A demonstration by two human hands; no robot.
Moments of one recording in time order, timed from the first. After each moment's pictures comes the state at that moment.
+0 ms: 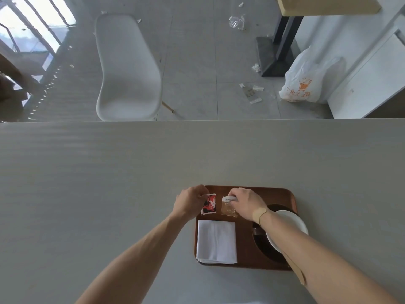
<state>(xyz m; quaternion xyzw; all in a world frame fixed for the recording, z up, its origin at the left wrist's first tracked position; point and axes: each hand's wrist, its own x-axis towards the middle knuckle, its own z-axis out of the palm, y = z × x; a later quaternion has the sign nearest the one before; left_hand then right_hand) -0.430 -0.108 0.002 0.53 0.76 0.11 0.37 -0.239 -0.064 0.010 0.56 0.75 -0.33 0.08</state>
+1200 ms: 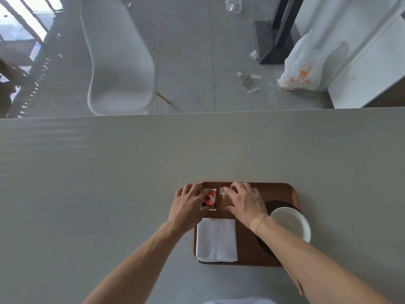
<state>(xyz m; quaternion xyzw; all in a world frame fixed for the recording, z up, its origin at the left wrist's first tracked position) -0.436 -0.132 -0.022 0.73 0.66 0.02 0.17 -0.238 -0.079 -0.014 0.51 0.84 -0.18 0.10</state>
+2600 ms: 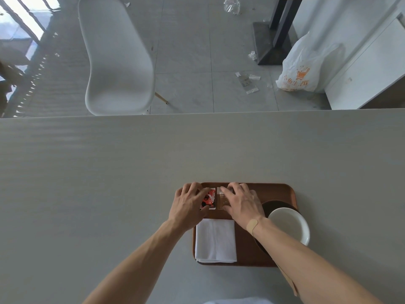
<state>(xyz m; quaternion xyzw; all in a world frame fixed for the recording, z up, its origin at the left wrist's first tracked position) -0.434 -0.127 -0.024 0.72 0.67 0.03 0.19 -0.245 -0.083 -0.013 0.52 0.83 -0.19 0.10</state>
